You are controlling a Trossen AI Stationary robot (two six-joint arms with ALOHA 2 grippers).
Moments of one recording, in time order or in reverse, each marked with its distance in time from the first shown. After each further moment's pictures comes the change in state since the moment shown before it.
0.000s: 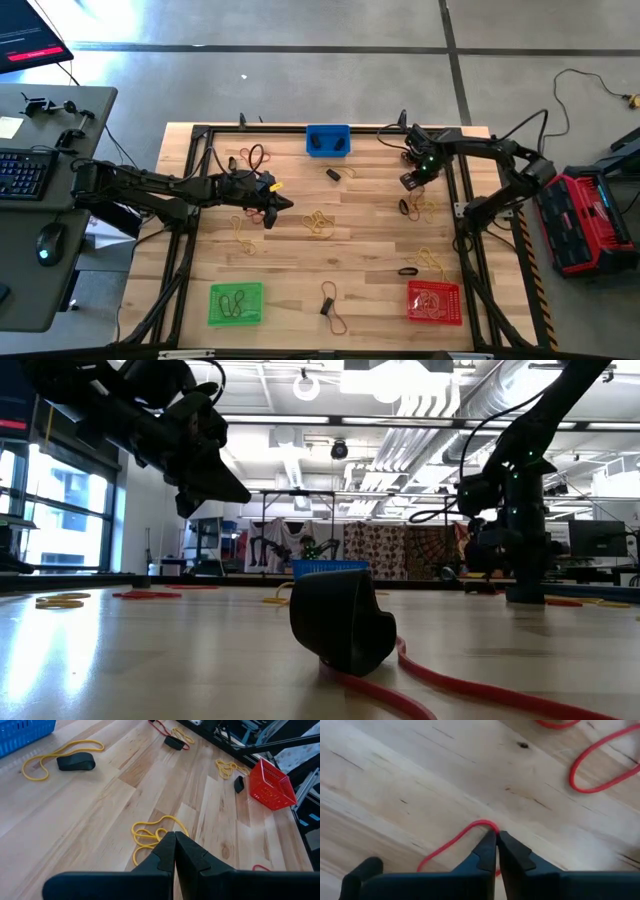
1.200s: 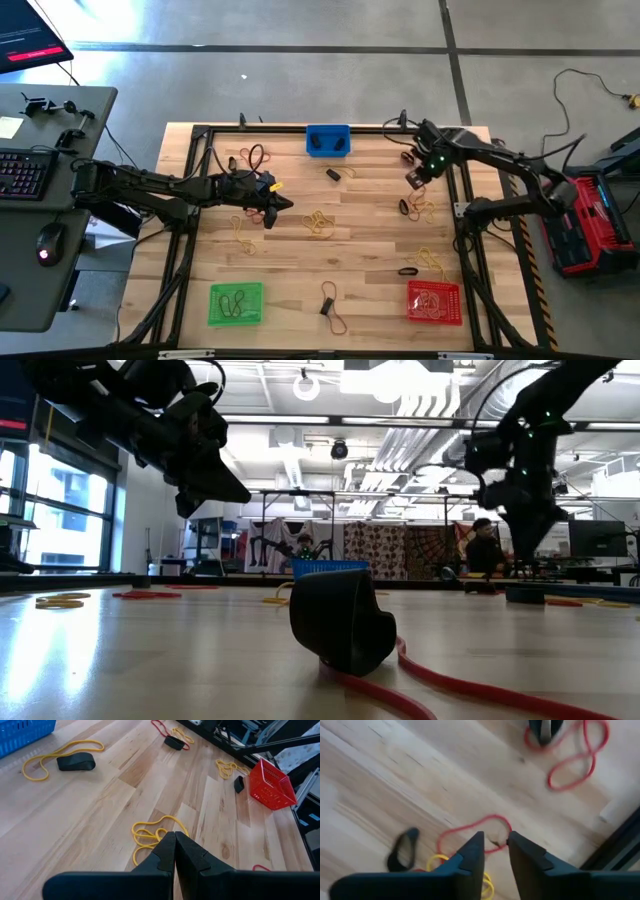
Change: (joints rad) left arm 0.000 0.000 0.000 0.000 0.000 0.001; right arm 0.048 -0.256 0.024 -0.119 0.033 -0.016
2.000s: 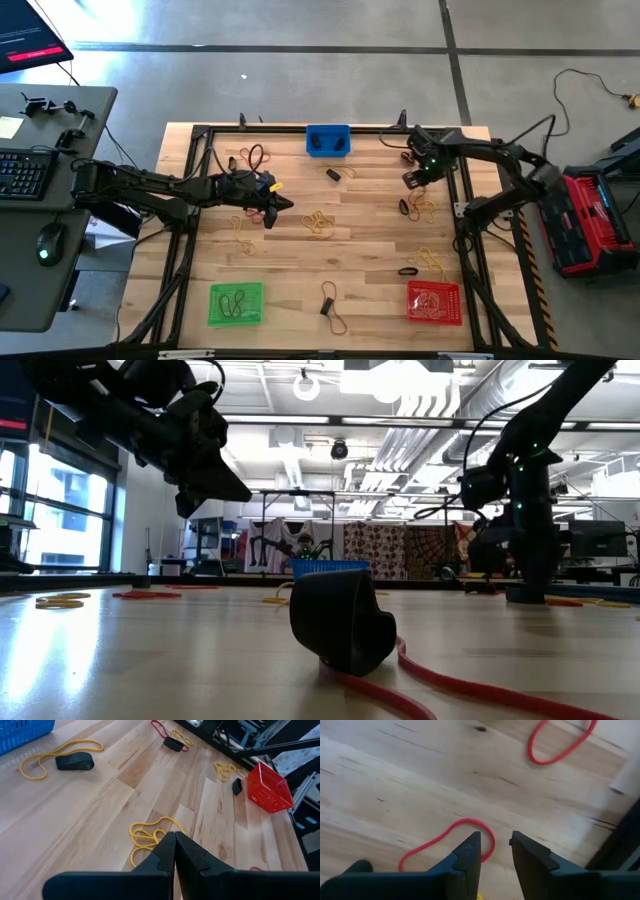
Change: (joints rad) left arm -0.003 0.000 0.000 0.007 0.000 -0.021; right arm -0.032 0.197 -0.033 0.079 0.060 0.169
